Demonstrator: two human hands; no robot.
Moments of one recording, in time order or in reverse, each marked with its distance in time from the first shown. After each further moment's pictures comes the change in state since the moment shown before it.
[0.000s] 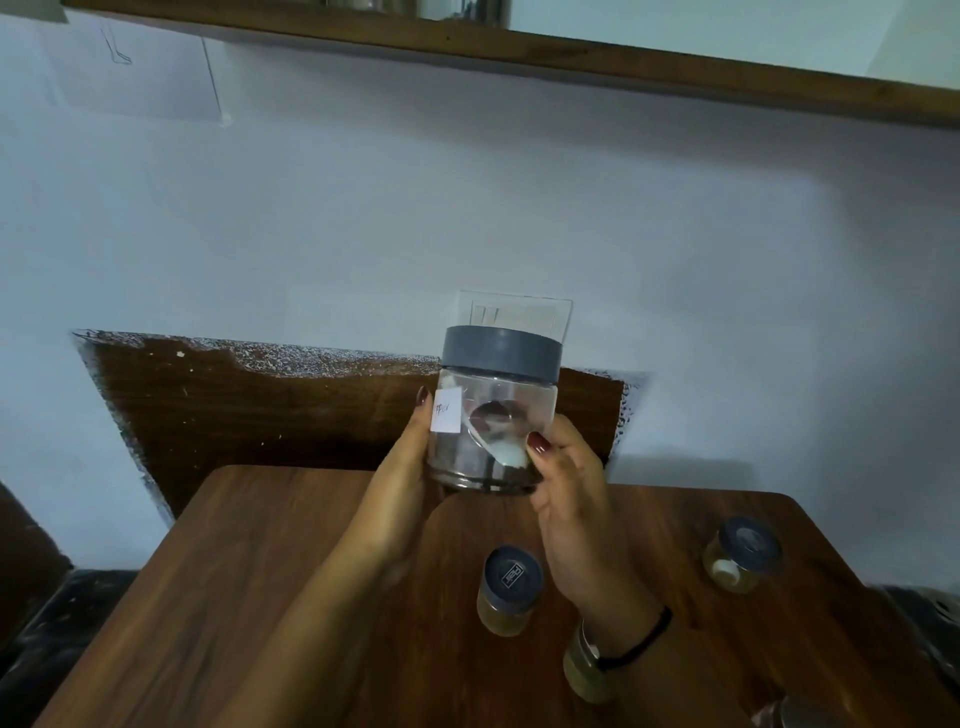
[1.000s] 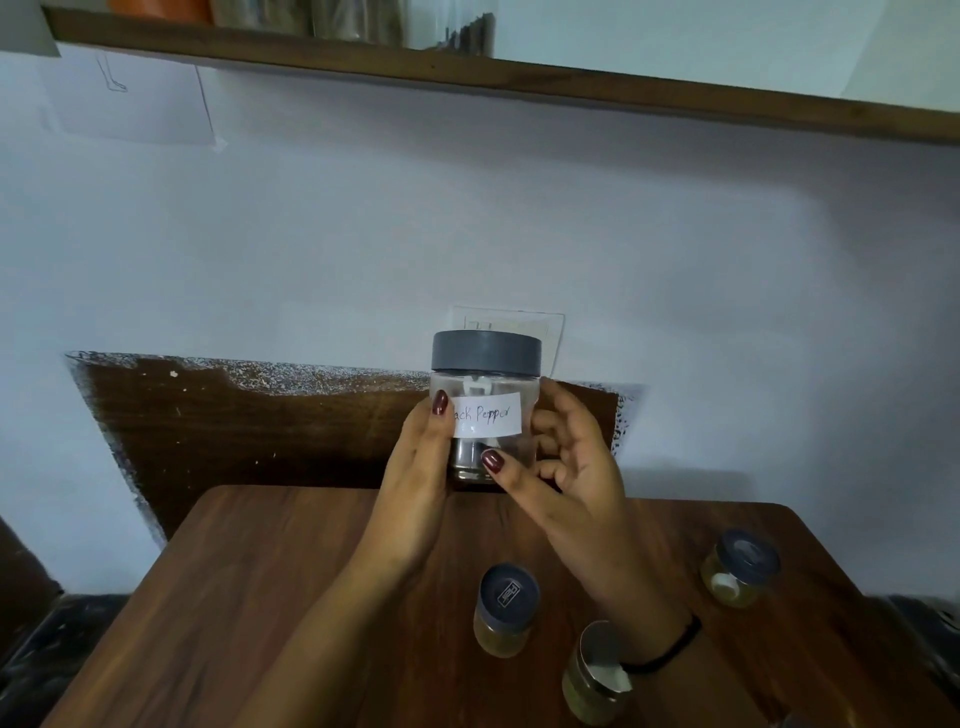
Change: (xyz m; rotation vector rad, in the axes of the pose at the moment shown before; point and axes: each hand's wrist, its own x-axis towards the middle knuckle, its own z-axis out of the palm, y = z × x) left_hand 0.011 0.007 0.015 0.193 0.019 0.193; right_hand 0.009 -0.019 -0.015 -0.261 0.003 -0.048
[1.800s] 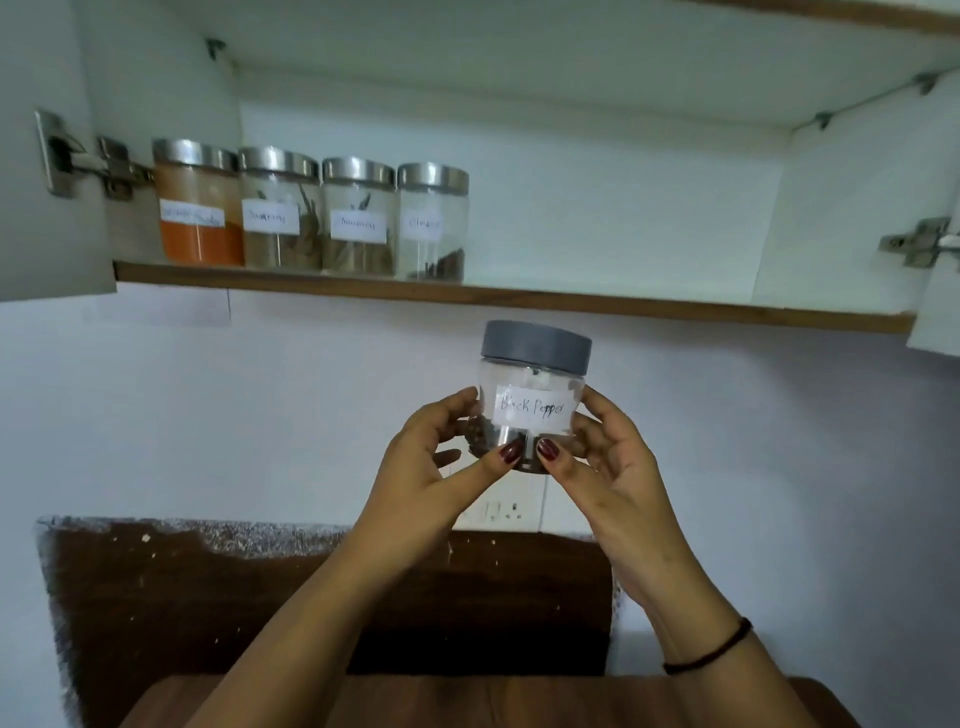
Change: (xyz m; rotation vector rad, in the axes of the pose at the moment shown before) left_hand 0.084 0.103 0.018 0.325 -0.028 0.332; right_hand 0.097 -0.095 -0.050 0.072 0.033 -0.151
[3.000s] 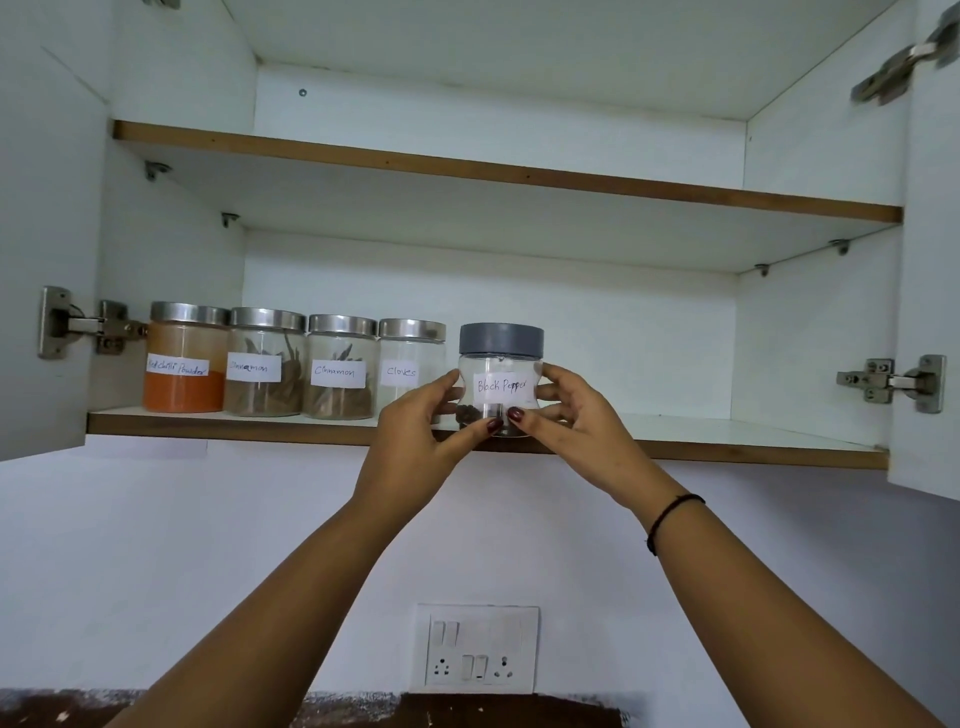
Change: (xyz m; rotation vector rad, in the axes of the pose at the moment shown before) left_hand 0.151 0.050 -0.010 0.280 0.237 0.389; right_hand 0.176 -0.056 -0.031 -0.414 -0.122 -0.230
